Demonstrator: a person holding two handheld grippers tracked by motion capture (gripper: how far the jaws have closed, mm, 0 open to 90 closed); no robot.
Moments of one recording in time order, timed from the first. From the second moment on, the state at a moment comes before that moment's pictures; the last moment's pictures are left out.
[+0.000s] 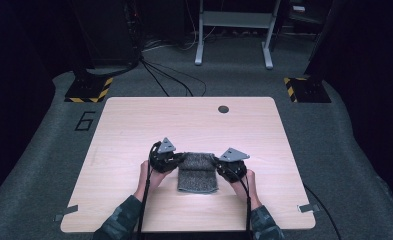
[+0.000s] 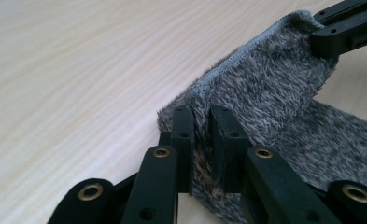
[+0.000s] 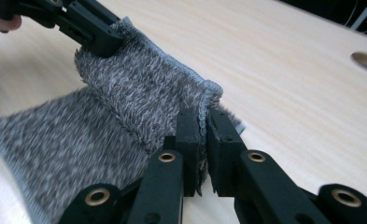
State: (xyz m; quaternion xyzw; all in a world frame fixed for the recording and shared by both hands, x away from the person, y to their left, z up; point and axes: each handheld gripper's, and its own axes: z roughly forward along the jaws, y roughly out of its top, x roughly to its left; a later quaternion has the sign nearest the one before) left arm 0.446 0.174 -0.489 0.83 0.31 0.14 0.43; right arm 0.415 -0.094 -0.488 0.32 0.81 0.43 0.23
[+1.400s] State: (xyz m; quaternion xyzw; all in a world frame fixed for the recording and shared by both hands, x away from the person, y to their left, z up) left arm 0.407 0.175 -0.515 0.87 0.33 0.12 0.35; right arm 0.404 -0.099 -0.517 0.37 0.84 0.36 0.17
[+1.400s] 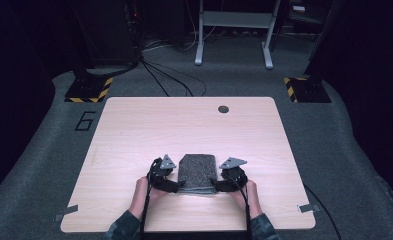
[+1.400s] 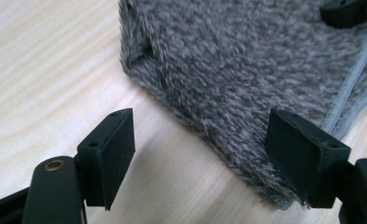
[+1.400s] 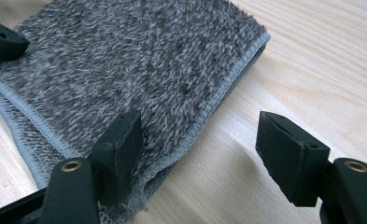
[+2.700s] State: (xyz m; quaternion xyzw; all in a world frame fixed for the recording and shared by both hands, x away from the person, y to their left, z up) left arm 0.383 0.230 -0.504 0.82 0.40 0.19 0.36; right arm 0.386 -0.179 -0.505 0.44 0.79 0.38 0.20
